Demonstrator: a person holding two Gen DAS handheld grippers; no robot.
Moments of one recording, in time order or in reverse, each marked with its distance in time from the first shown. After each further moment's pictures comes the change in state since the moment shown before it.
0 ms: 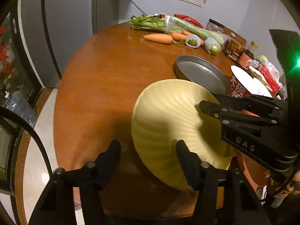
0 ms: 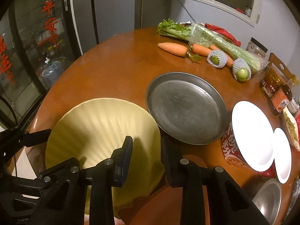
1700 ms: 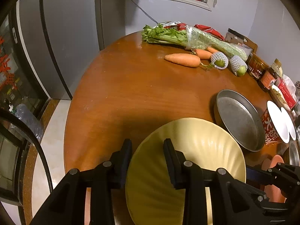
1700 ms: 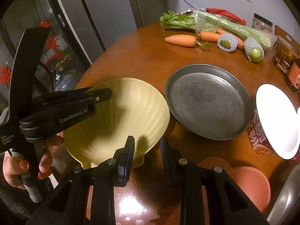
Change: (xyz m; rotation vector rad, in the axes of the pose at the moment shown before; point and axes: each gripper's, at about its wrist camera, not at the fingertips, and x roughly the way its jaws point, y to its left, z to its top) left arm 0.051 0.039 0.094 0.021 -0.038 0.081; right arm 0.005 0.003 0.006 0.173 0.027 0.175
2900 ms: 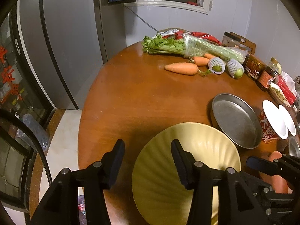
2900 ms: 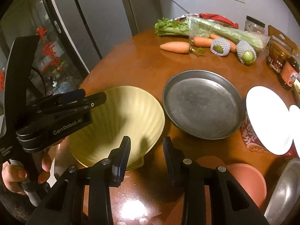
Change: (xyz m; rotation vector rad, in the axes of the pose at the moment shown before) left arm -0.030 -0.004 -0.003 0.043 -0.065 0.045; right arm -0.016 0.005 -0.001 0.031 -0.053 -0.035
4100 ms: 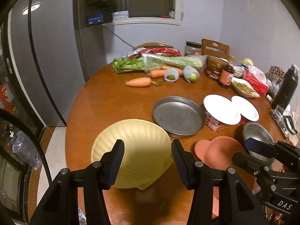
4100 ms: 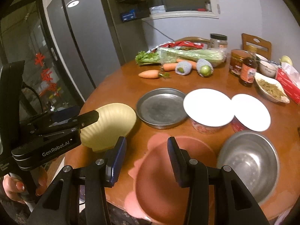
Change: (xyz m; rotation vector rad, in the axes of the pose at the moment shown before) left arm -0.095 -0.074 -0.034 0.109 -0.108 -0.110; right arm -0.116 -0.033 -0.059 0.091 -0.211 -0.065
